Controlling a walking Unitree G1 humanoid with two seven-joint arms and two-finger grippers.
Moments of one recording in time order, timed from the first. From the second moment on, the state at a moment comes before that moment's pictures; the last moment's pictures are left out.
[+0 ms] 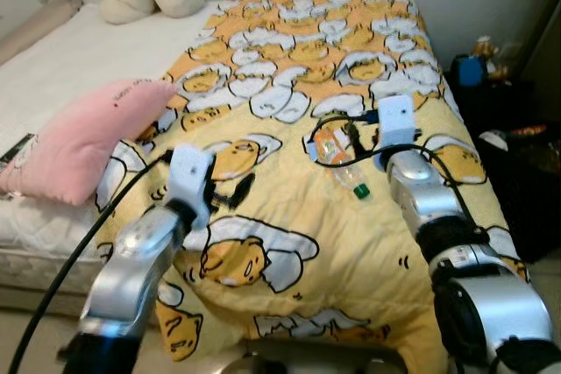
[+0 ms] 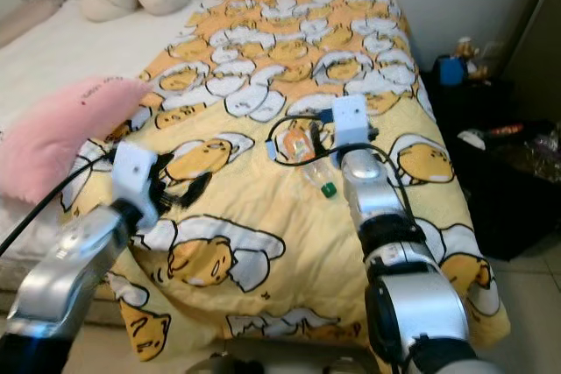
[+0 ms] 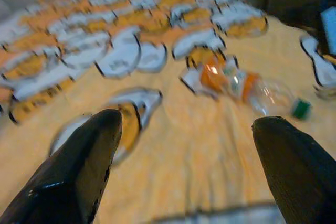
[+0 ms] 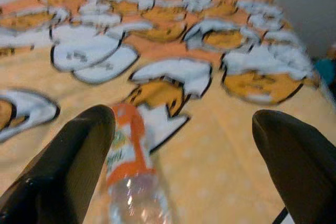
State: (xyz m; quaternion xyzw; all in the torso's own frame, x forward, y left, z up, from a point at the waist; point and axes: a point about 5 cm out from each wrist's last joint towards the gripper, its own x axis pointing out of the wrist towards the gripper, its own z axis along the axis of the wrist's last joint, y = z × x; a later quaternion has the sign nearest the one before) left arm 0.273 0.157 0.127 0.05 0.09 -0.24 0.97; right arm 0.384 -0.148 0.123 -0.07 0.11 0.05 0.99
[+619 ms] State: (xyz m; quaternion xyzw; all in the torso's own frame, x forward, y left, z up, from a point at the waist) left arm 0.229 0.140 0.139 0.03 0.15 -0.36 0.92; right arm 0.379 -0.146 0.097 -0.12 0.20 0.06 0.97
